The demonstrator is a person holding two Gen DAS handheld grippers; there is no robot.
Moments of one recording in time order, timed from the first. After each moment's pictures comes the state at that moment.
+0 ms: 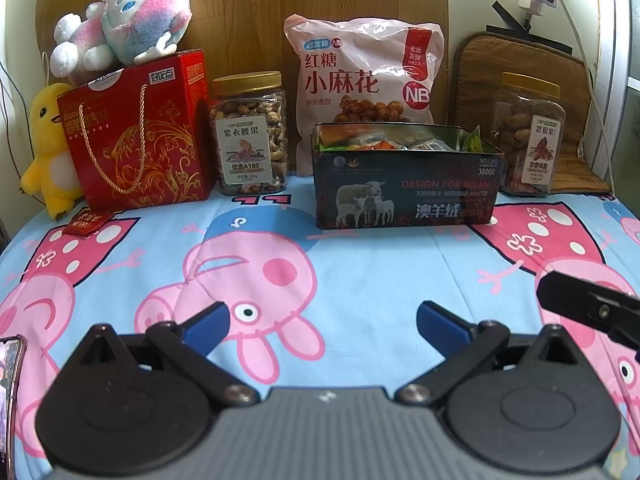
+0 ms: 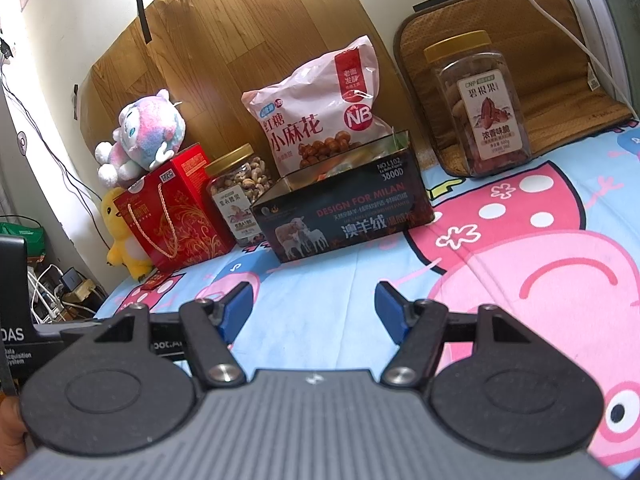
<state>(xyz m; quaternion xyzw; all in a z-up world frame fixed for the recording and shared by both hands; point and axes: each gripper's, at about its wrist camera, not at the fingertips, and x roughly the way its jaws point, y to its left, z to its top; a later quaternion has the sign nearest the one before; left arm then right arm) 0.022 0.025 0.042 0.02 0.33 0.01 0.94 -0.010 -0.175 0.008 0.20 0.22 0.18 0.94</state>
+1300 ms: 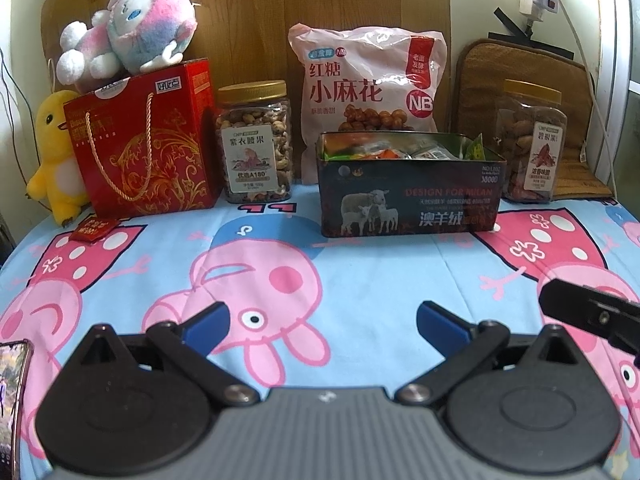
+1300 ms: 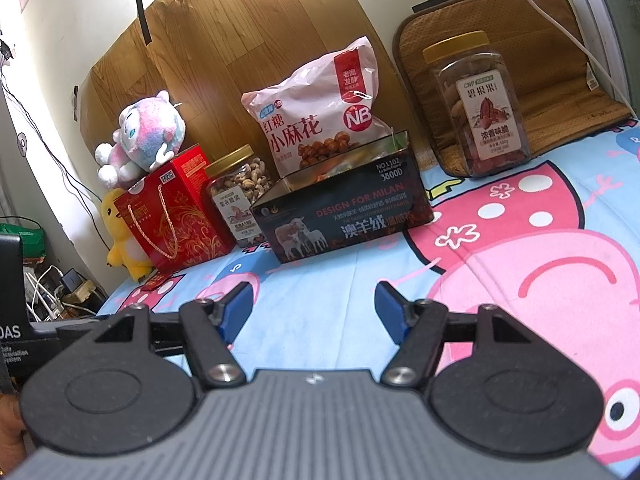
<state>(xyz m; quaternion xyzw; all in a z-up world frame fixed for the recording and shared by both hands) 0.019 0.024 0.044 0.02 0.31 0.02 0.95 -0.012 -0.175 0.007 0.20 0.22 0.18 0.94</state>
